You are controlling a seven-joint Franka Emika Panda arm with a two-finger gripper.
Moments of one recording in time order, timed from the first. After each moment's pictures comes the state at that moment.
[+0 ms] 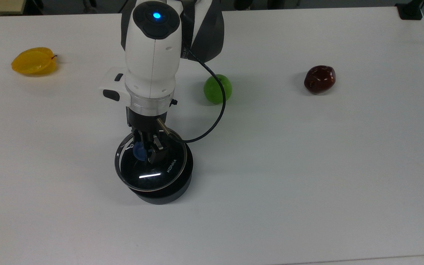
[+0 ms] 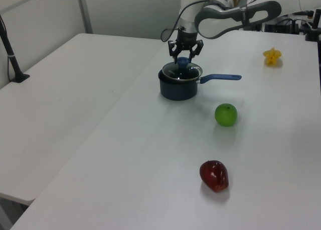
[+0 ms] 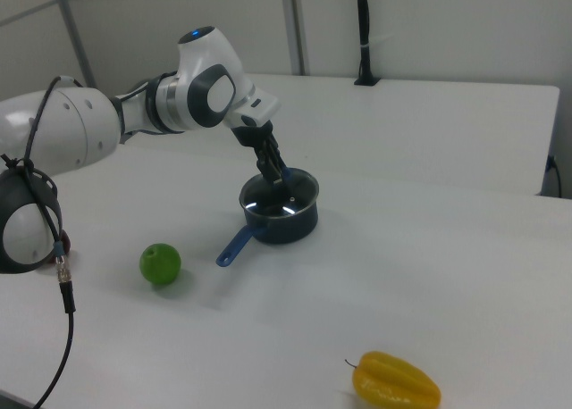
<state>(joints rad) 0.15 0.69 -0.15 -1.15 -0.14 2.10 1.07</state>
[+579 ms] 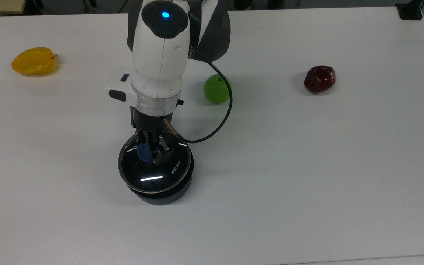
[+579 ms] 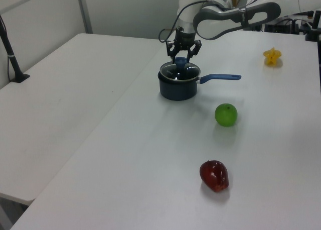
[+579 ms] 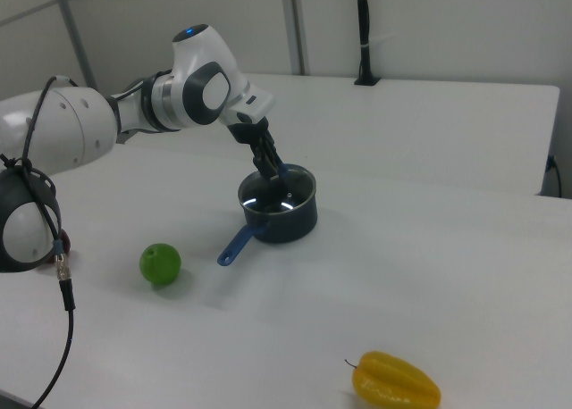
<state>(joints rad) 0.17 0.70 -0.16 -1.13 -0.14 2.10 1.07</state>
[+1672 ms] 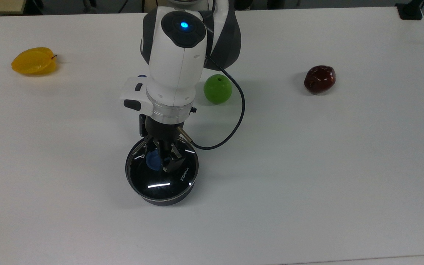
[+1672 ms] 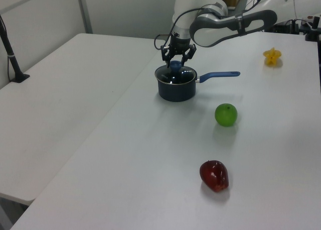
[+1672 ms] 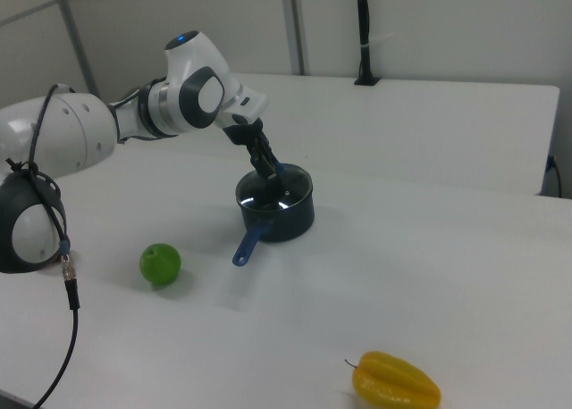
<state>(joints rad) 0.20 0.75 -0.16 -1.09 -0.17 2.13 1.06</state>
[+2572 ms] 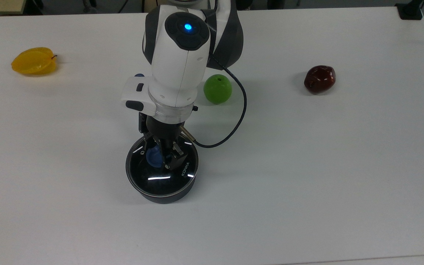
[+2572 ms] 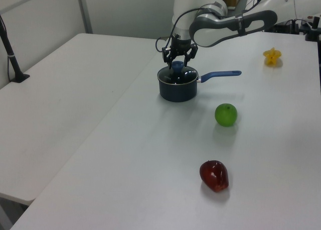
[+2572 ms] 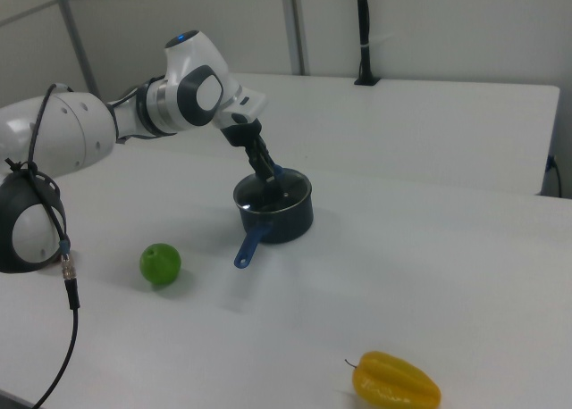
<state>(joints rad) 0.20 0.75 -0.16 -1.08 -0.18 2.07 1.01</state>
